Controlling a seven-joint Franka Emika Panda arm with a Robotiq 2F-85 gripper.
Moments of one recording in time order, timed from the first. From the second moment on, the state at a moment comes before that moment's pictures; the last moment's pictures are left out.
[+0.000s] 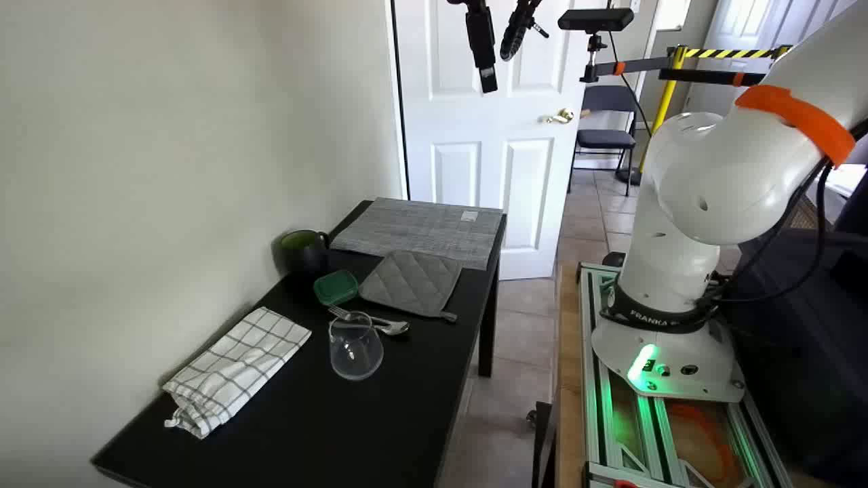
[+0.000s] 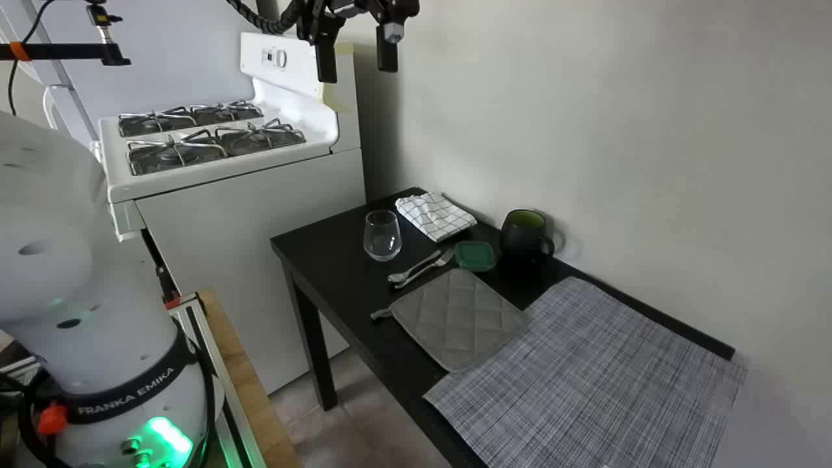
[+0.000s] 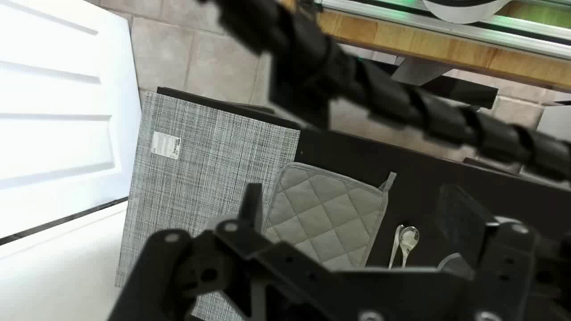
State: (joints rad) arm -0.04 -0.71 -0.01 -2.32 -0.29 1.47 -0.29
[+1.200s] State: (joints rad) arm -0.11 -0.53 -0.20 -2.32 -0.23 2.12 -0.06
